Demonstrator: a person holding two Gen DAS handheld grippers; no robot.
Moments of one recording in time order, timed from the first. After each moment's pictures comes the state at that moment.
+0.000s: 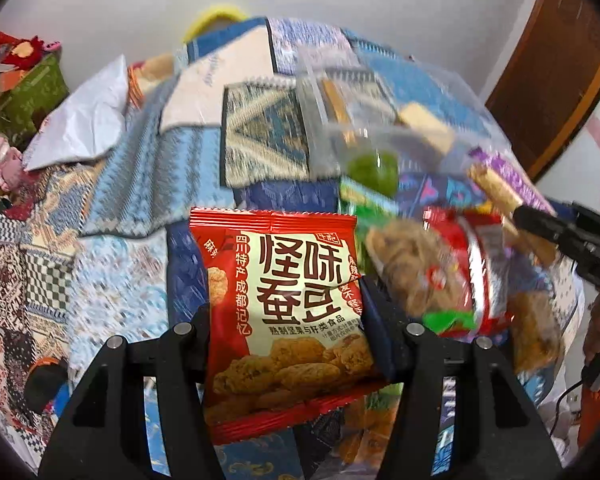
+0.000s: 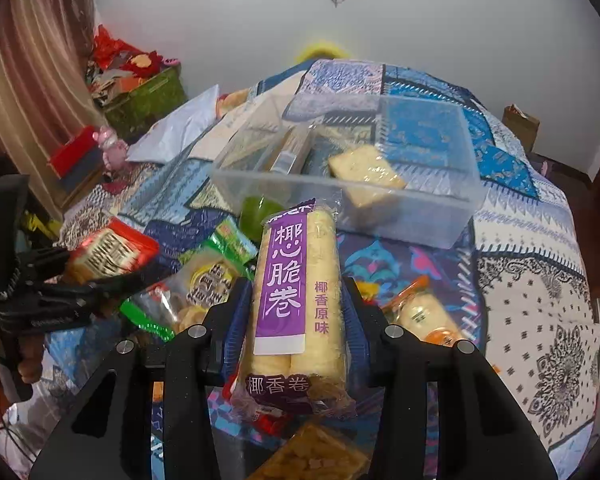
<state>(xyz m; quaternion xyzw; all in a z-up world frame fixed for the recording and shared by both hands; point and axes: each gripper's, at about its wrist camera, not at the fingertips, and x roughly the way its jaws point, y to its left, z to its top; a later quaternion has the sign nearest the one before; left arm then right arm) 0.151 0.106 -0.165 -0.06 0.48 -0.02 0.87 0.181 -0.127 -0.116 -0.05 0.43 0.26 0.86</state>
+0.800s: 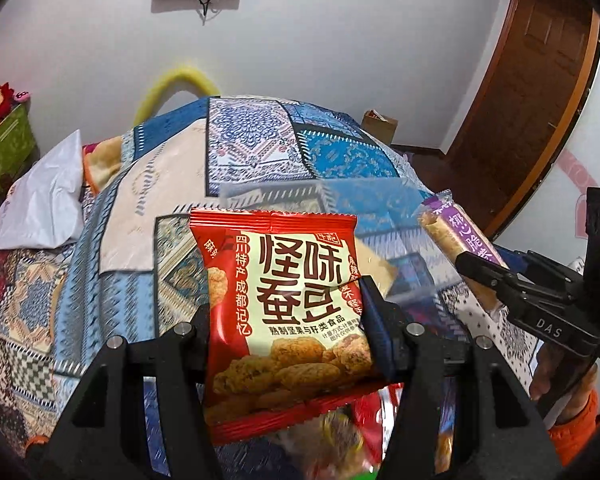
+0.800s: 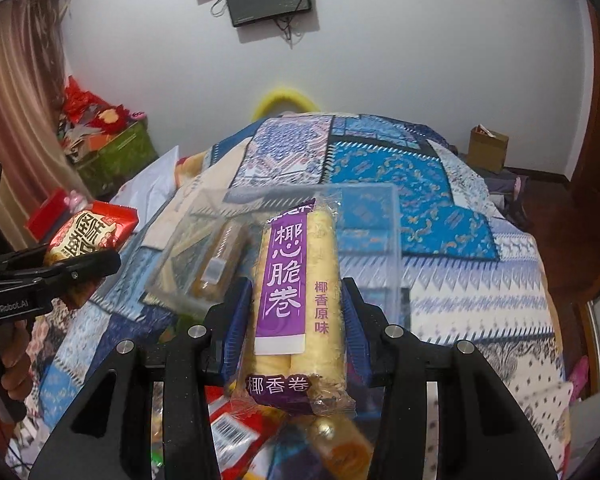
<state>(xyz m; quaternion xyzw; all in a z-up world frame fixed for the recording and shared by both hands) 0.264 0.055 -0.093 -0.07 0.40 -0.08 0.91 0.260 -0.159 -0.079 -0.01 0.38 0.22 0.90</state>
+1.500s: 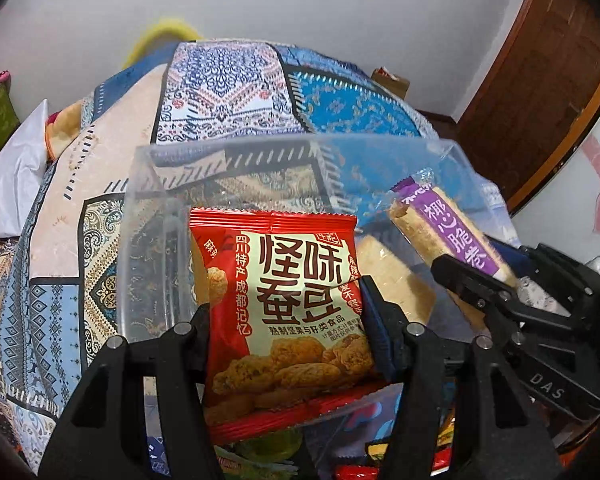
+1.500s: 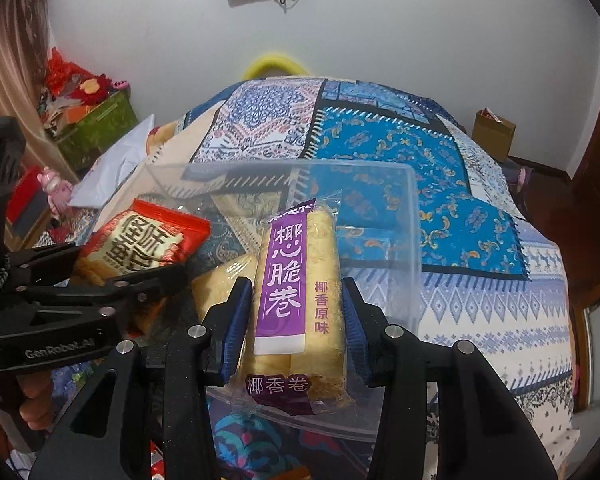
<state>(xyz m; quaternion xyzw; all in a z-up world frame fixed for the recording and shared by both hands) 0.357 0.017 -0.175 -0.06 0.48 -0.07 0.87 0.320 -0.140 -0.129 -0.05 0.42 0.21 0.88</state>
